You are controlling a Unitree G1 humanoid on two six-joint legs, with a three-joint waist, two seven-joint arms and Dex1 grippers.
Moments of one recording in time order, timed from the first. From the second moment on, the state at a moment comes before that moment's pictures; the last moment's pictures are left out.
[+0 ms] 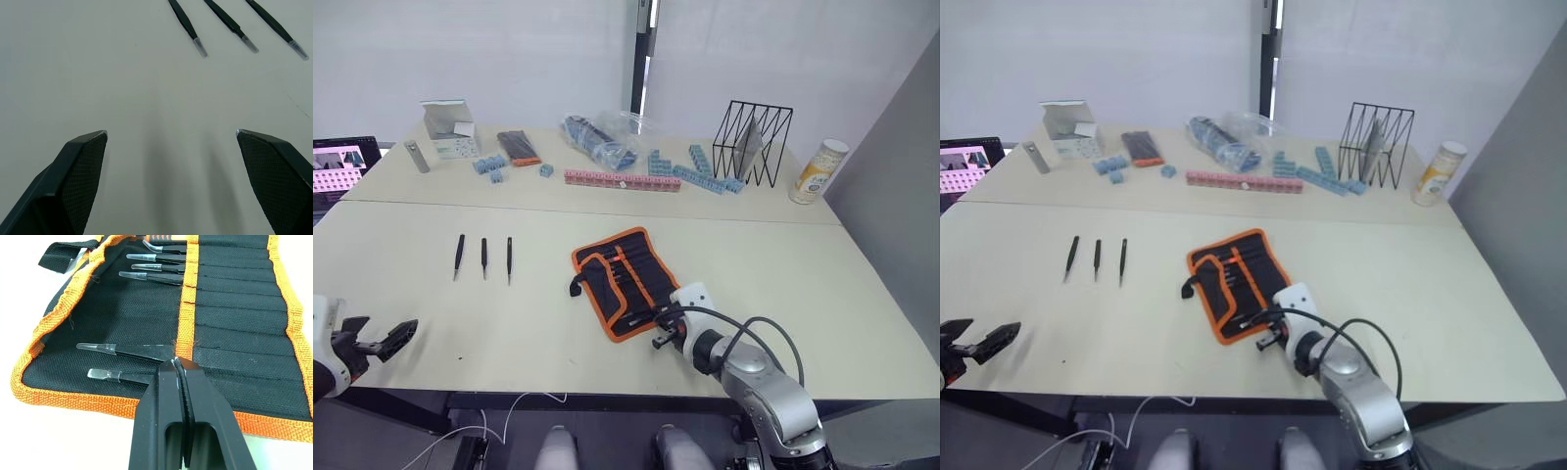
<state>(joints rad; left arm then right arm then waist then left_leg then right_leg) 0.22 0.71 0.81 -0.27 -0.40 0.78 -0.71 -0.11 -0.22 0.23 -0.46 0.18 0.79 0.29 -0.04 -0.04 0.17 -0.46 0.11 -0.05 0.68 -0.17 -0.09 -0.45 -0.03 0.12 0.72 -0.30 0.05</state>
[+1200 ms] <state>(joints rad) -0.40 0.68 0.36 0.37 -0.23 0.54 -0.41 -0.14 -0.20 0.22 -0.42 0.18 0.79 0.29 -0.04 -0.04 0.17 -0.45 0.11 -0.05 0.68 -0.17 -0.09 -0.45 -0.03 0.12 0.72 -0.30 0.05</state>
